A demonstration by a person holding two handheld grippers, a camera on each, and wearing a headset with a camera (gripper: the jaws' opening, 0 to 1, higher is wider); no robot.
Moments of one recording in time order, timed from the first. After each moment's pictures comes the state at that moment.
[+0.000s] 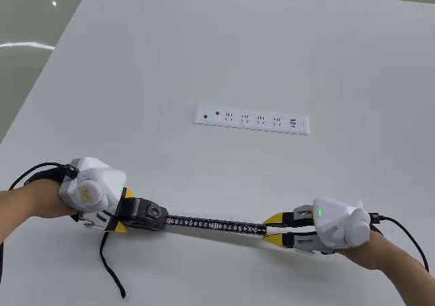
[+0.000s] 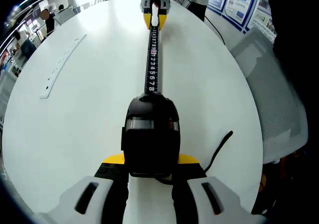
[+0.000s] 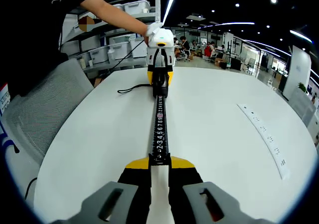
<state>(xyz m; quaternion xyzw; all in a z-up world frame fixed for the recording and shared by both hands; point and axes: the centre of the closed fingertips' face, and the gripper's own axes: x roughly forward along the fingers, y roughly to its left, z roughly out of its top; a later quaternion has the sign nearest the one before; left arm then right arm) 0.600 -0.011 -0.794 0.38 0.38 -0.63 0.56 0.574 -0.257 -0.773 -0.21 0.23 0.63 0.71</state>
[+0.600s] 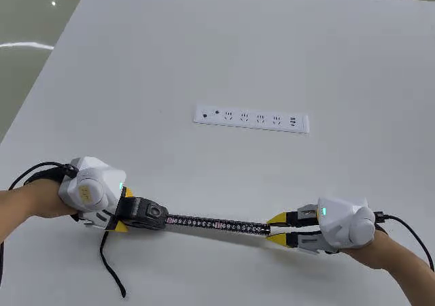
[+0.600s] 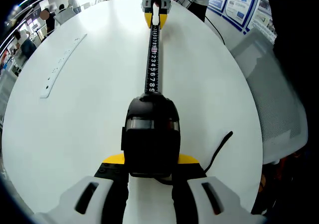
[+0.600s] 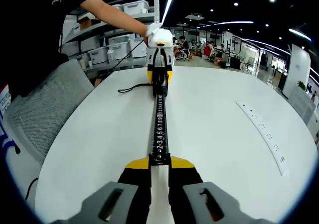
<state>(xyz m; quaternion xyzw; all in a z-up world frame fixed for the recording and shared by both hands) 0.600 -0.012 -0.794 0.38 0.38 -0.63 0.56 0.573 -0.264 -0.772 -0.20 0.24 0.63 0.71</state>
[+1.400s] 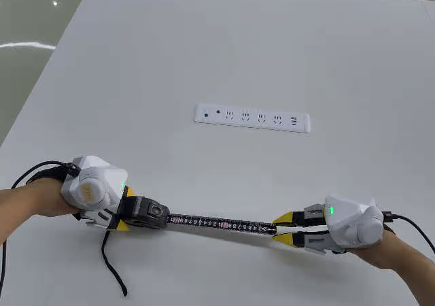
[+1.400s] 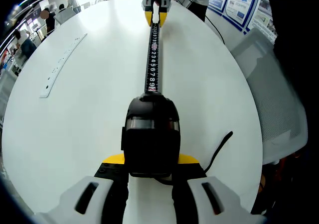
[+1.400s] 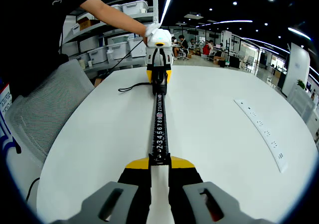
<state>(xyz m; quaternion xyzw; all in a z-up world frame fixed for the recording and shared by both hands) 0.600 -0.011 -0.794 0.38 0.38 -0.63 0.56 0.572 -0.274 -0.771 -0.20 0.24 0.63 0.71</state>
